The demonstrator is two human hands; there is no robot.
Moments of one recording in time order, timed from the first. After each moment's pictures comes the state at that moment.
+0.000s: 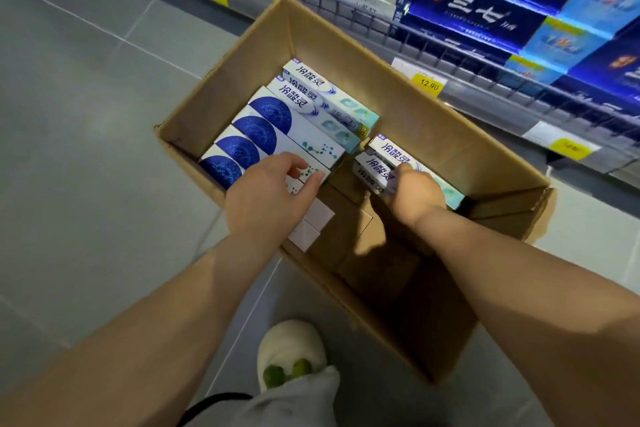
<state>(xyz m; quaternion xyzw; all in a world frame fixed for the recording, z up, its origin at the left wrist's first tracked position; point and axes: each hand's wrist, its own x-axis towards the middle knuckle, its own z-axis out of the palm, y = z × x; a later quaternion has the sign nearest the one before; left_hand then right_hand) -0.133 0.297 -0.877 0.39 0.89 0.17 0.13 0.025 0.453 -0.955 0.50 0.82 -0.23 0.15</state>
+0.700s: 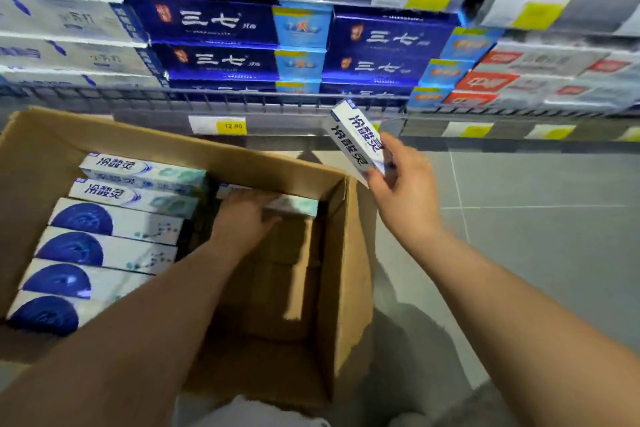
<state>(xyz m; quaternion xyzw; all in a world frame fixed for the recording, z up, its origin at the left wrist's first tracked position) -0.054 0.444 -0.971 0.69 0.68 0.04 0.25 0.192 0.484 -0.873 0.64 0.69 -0.21 -0.25</state>
